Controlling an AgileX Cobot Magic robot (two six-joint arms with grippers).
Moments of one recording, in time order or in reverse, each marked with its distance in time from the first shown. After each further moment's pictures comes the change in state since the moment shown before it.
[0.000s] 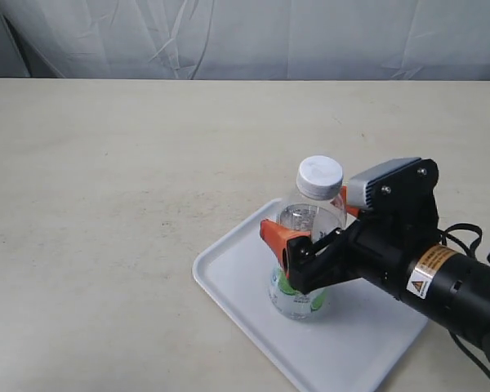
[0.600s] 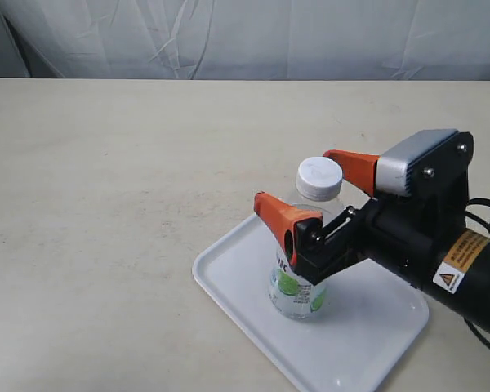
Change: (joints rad) left arm 0.000 0.000 0.000 0.000 0.000 0.000; right arm 0.000 -0.183 0.000 -0.084 -0.002 0.020
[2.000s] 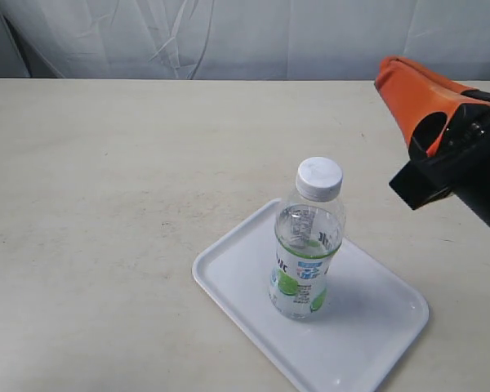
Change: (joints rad) left arm 0.000 0.000 0.000 0.008 0.000 0.000; right arm 0.000 -0.374 0.000 0.169 0.008 0.002
